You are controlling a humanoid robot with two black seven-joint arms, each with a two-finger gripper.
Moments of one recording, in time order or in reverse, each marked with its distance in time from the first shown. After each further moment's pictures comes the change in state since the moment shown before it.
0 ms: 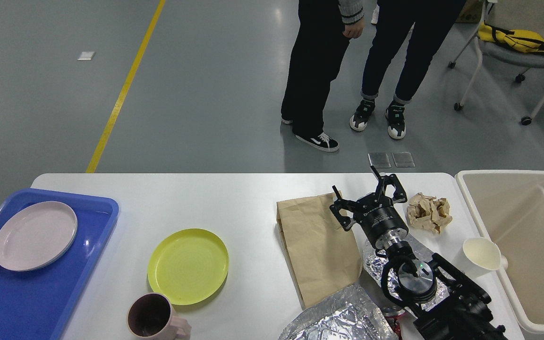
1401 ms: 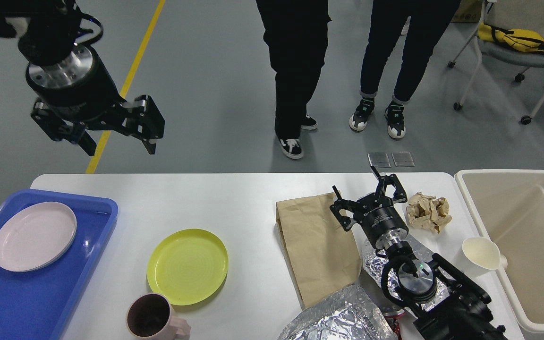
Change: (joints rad) left arm -1.087 -0.469 -0.190 -0.402 -0.174 -0.669 0.036; right arm 0.000 0.000 0.000 -0.002 0.000 0.000 0.000
